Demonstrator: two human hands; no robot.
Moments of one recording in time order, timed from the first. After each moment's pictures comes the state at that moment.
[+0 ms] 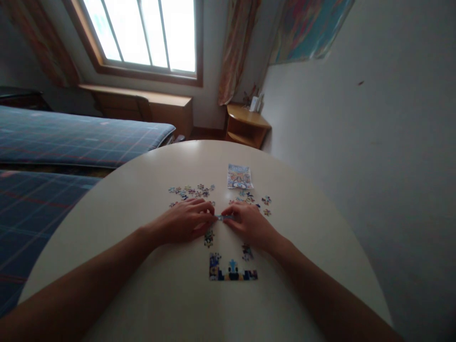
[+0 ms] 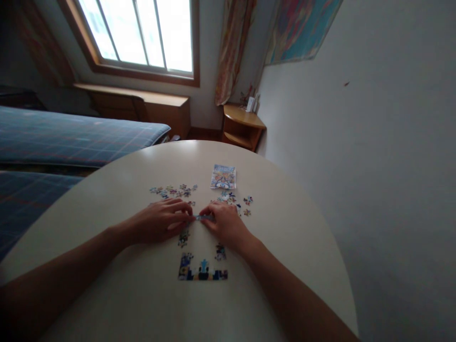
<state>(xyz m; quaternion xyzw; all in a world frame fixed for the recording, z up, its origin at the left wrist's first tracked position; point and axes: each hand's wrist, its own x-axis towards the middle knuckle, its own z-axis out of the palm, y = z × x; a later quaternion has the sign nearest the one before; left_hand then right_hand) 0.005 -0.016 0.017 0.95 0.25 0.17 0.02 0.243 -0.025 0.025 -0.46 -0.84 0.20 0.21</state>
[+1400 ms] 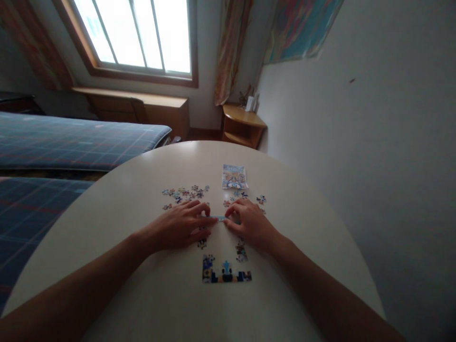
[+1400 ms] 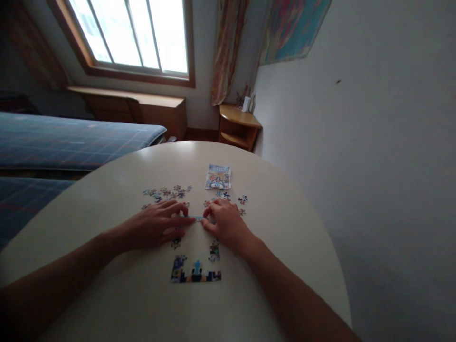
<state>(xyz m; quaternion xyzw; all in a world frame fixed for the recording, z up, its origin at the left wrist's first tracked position) 0.011 -0.022 0.022 0.95 0.27 0.12 -0.01 0.257 -0.030 0.026 -0.51 -0.83 0.16 0.19</state>
